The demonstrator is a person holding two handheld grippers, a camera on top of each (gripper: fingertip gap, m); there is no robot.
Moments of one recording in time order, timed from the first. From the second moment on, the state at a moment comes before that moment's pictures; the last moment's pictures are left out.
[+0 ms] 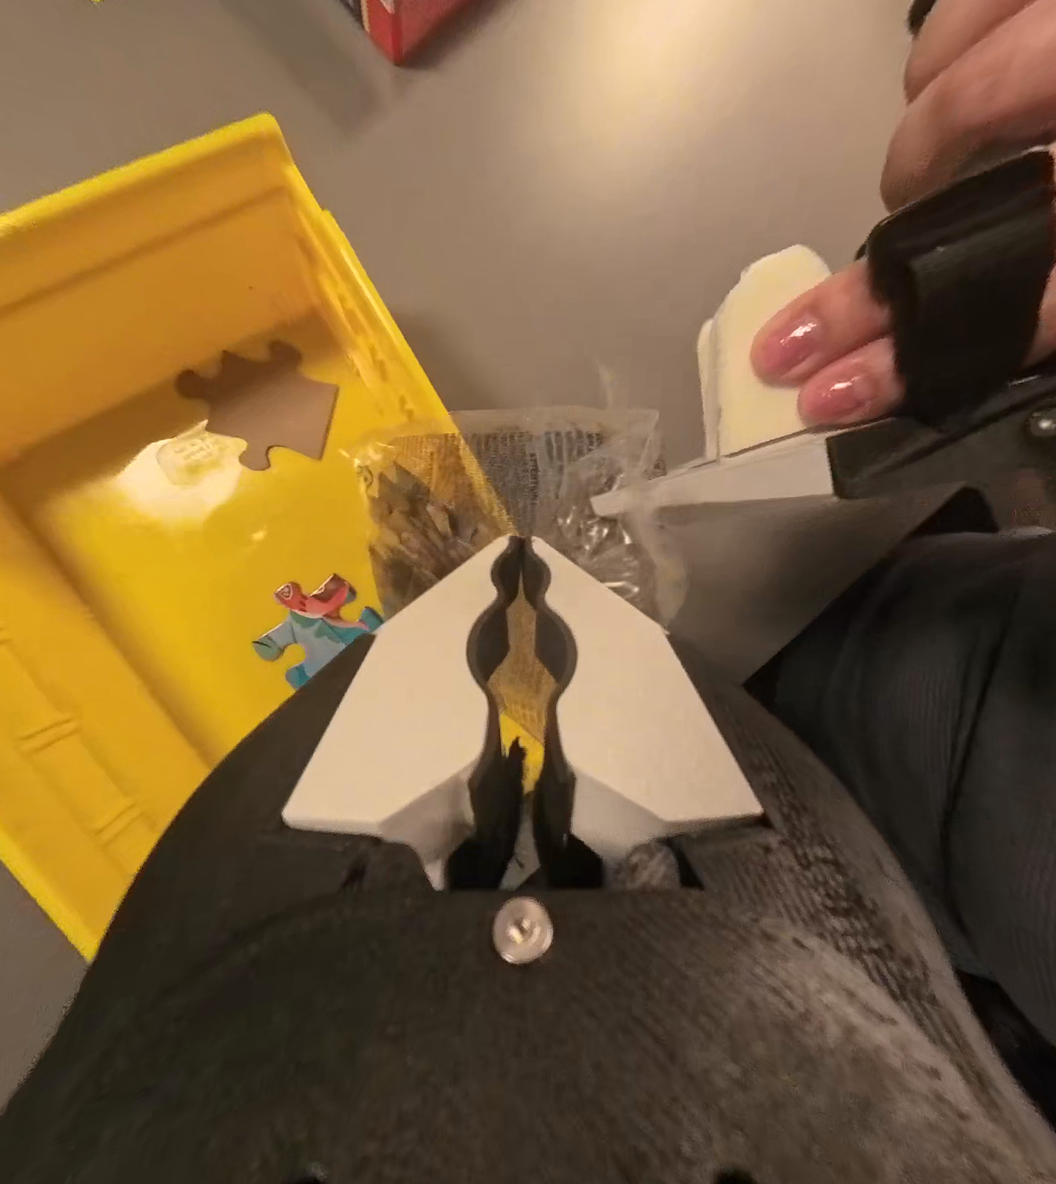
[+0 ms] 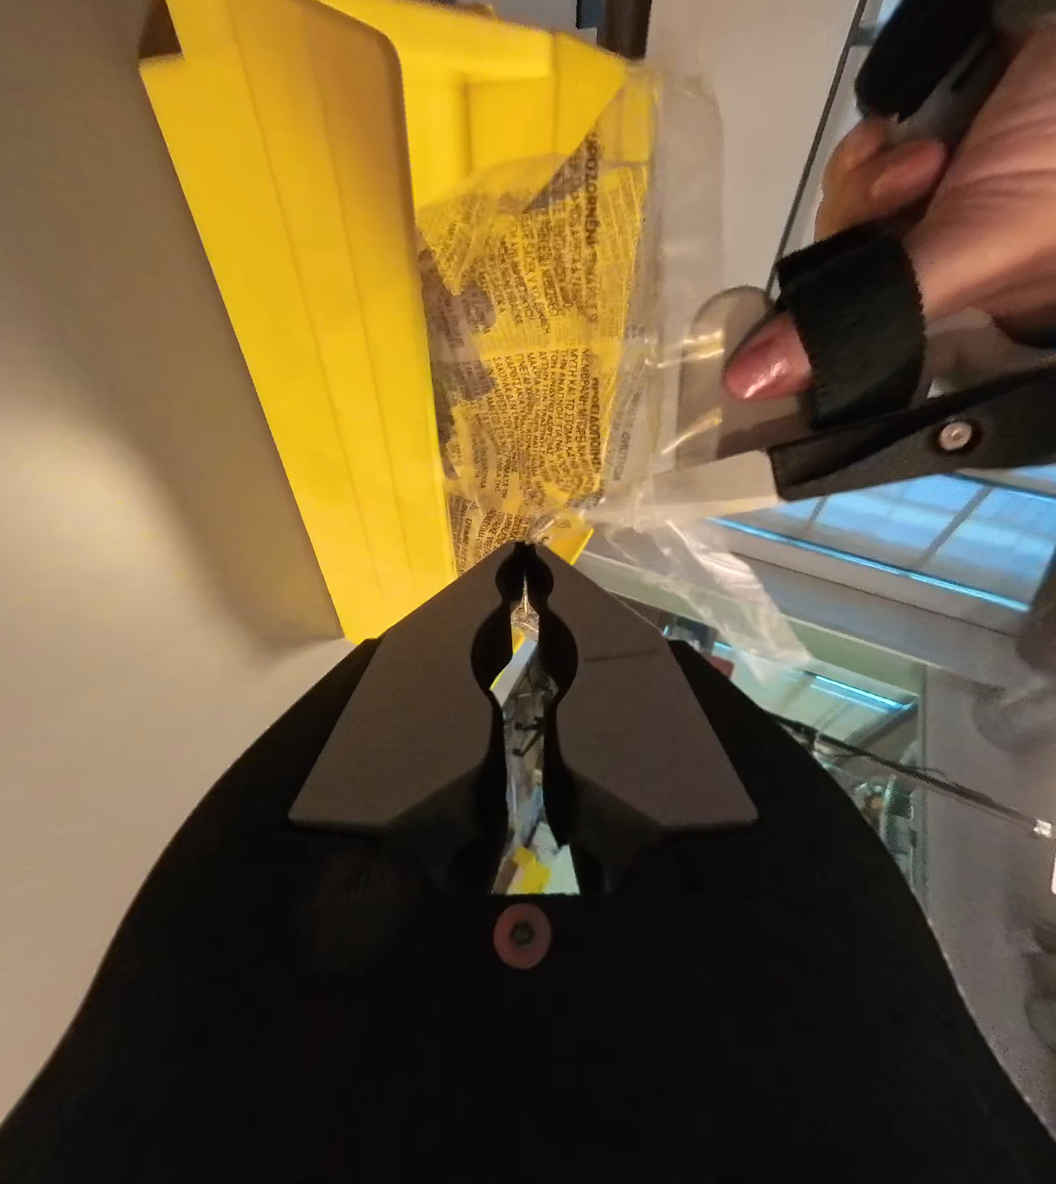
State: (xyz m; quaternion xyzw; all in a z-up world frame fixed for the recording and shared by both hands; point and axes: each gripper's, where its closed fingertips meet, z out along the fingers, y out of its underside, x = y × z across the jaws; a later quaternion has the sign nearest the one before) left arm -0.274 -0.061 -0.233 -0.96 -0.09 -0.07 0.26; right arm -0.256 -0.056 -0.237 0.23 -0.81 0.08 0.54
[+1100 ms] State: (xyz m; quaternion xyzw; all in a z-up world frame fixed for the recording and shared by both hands) left arm -0.244 -0.095 -0.234 -0.86 0.01 0.32 0.40; right arm -0.224 -0.071 -0.230 0.00 -0.86 0.32 0.40
